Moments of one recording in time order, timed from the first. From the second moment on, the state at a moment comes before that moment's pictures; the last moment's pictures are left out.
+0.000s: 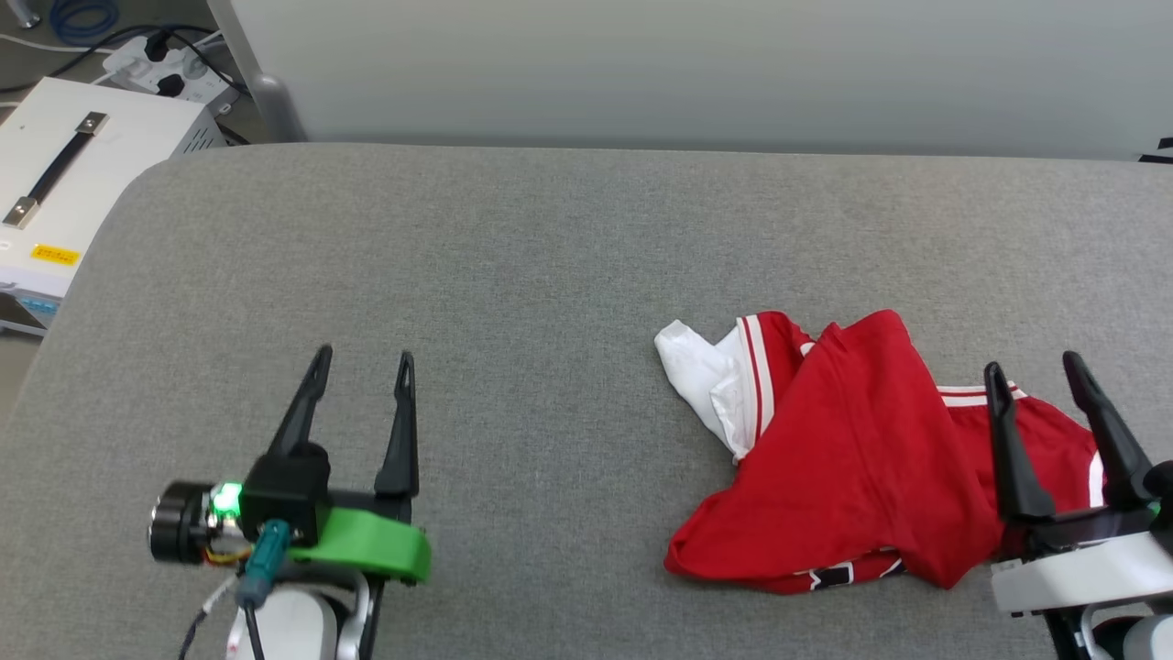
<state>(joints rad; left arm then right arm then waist) -0.07 0.09 -0.06 0.04 -0.01 -0.03 -0.26 0.03 -0.23 0.01 -0.10 0.27 0.13 -0.26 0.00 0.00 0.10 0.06</state>
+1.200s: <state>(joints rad) -1.13 0.49 -1.16 0.35 -0.87 -0.13 0.64 -0.12 -0.17 0.09 -0.10 0.27 0.13 -0.26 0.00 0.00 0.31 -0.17</state>
